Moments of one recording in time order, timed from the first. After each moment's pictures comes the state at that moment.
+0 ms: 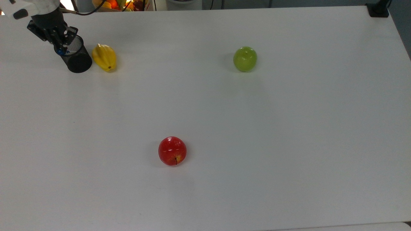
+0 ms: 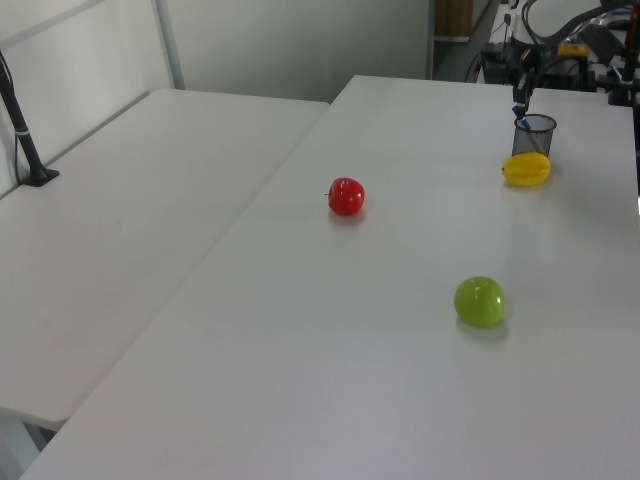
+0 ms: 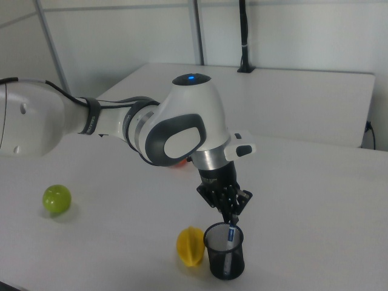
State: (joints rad) arm -0.35 0.18 -0.11 -1.89 -0.10 2.18 -0.36
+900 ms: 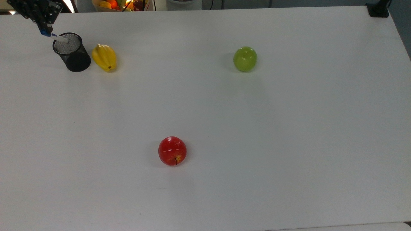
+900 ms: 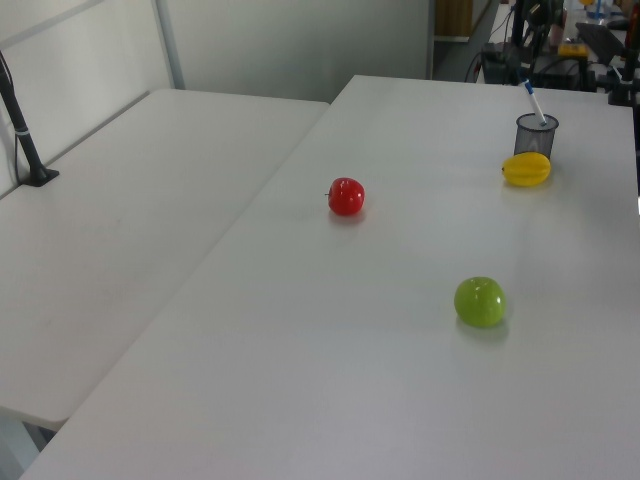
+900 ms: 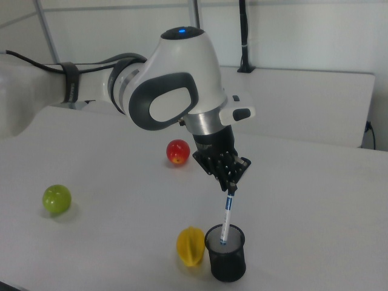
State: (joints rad) arm -0.35 0.09 -0.13 -1.79 -0.03 2.05 -0.36
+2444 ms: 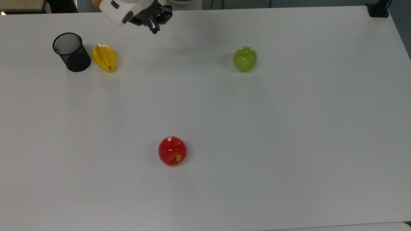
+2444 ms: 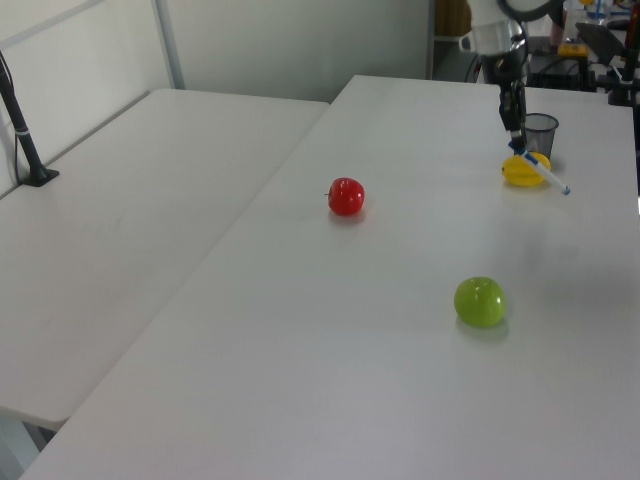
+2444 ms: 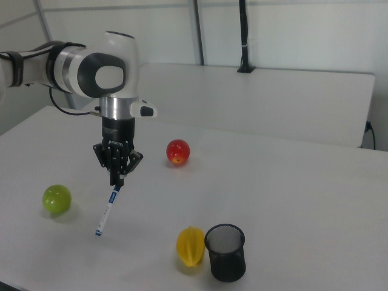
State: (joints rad) arm 0.03 0.10 -0.06 -1.79 0.02 1.58 -0.15
